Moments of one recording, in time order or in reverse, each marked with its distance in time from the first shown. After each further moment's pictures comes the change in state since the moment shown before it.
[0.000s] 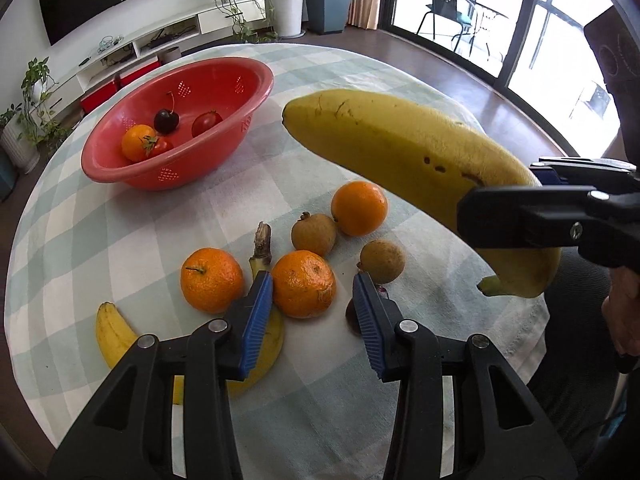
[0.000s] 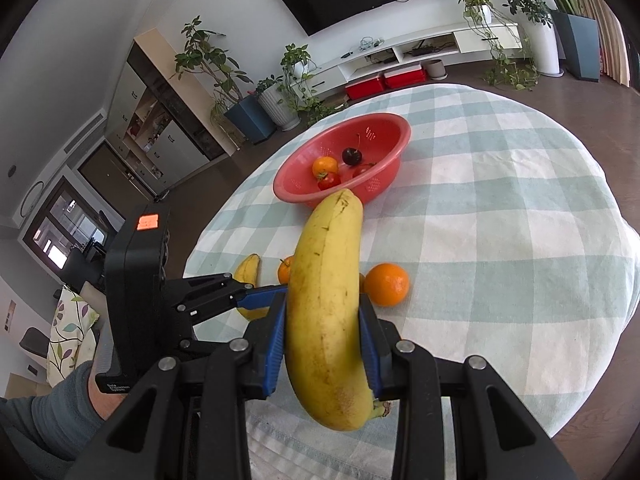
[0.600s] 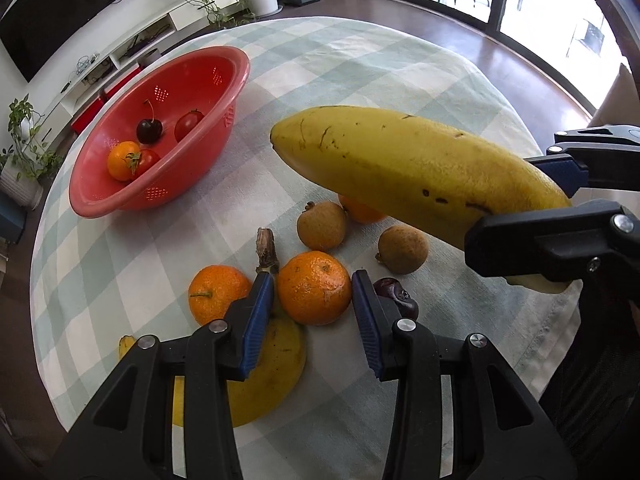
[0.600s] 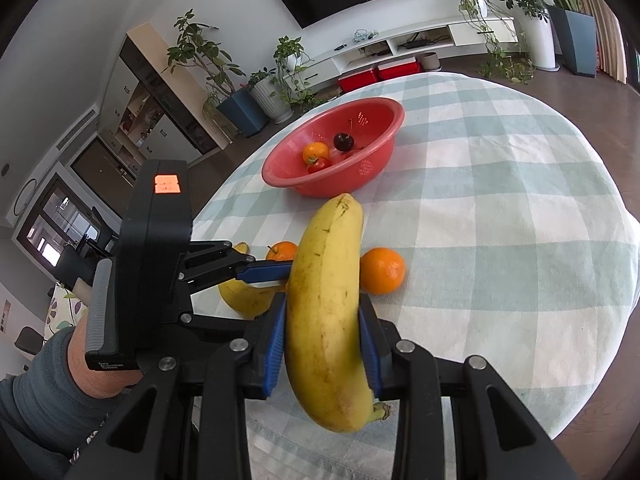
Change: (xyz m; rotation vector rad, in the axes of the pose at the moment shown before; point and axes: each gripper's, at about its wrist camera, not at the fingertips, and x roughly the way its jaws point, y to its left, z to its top) left arm 0.021 -0.005 0.013 0.164 0.117 0.052; right arm 0.009 -0.001 -0.006 -0.004 0.021 -0.028
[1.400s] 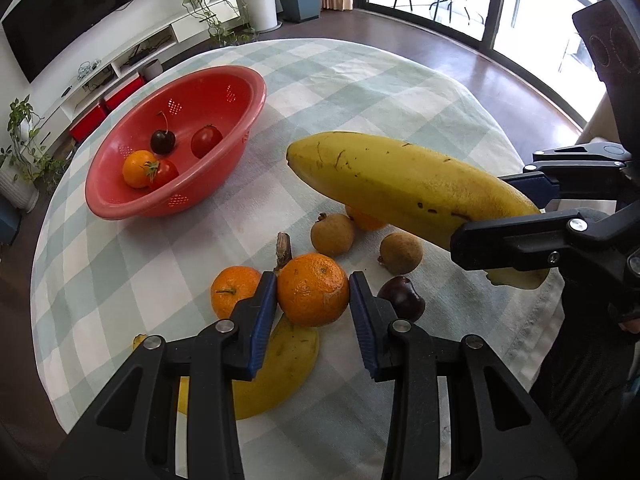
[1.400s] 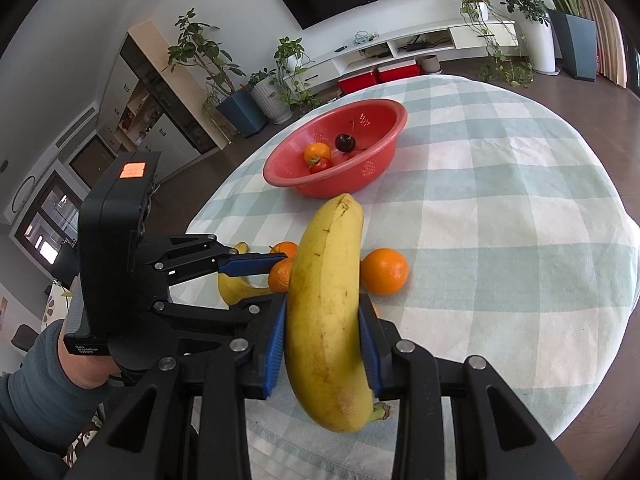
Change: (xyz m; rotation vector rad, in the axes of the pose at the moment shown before) left arm -0.026 0.011 -0.009 -0.016 -0.077 -0.023; right arm 0.001 0.005 -0.001 -0.008 -0.015 -0.002
